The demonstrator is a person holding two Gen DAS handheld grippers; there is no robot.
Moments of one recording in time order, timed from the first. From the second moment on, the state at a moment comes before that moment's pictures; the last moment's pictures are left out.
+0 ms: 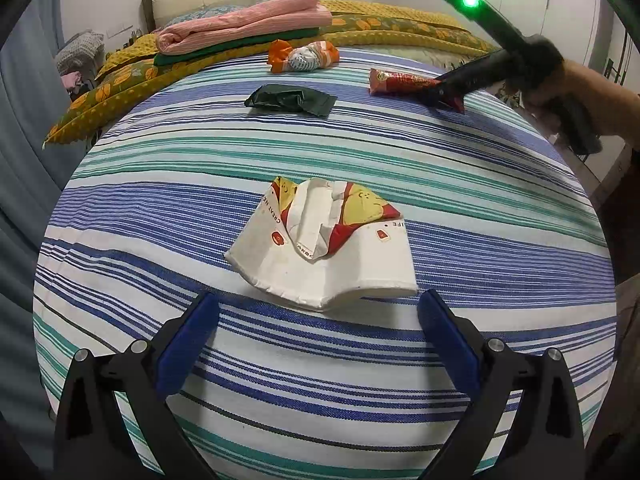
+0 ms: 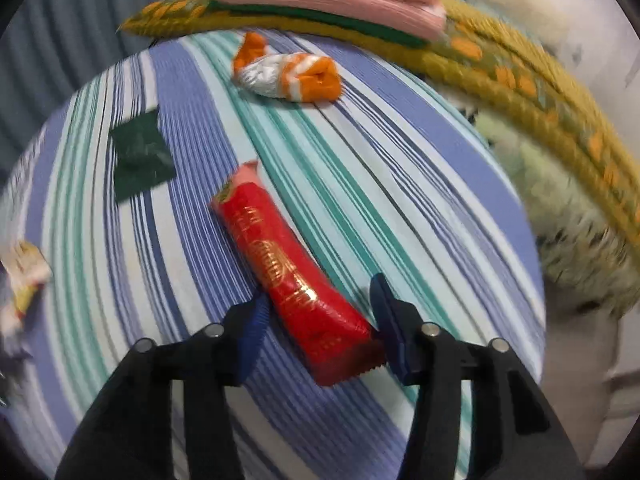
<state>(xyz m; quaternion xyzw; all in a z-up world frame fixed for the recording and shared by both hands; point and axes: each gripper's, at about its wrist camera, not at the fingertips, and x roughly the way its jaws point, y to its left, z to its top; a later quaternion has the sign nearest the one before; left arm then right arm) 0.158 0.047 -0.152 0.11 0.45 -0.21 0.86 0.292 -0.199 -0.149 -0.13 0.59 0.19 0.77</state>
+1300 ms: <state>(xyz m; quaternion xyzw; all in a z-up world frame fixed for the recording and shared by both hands) 0.158 0.049 -0.153 0.11 0.45 -0.20 0.86 0.111 -0.171 -0.133 -0.04 0.52 0.16 0.84</state>
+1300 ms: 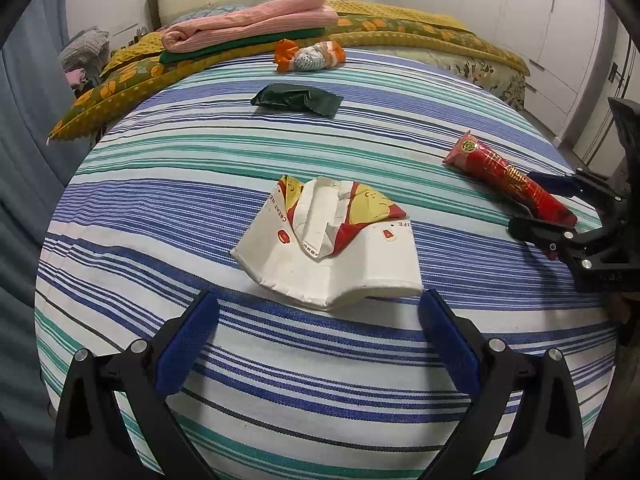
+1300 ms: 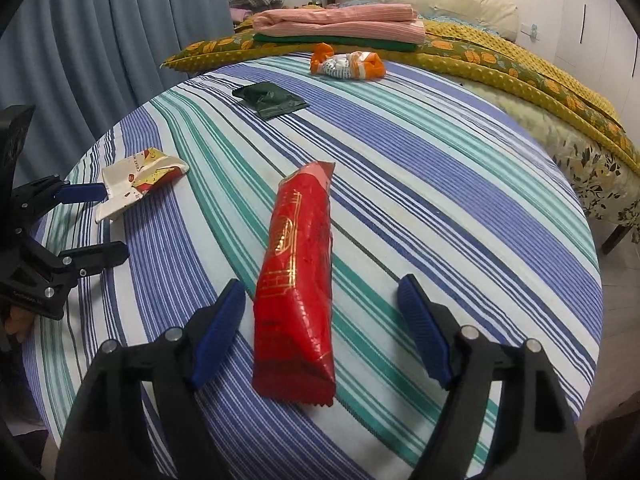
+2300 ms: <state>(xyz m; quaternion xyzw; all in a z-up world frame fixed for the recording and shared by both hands) 0.180 0.087 -0.129 0.05 0.43 -0.21 0.88 0.109 -0.172 -0.133 -0.04 0.52 0.17 0.84</state>
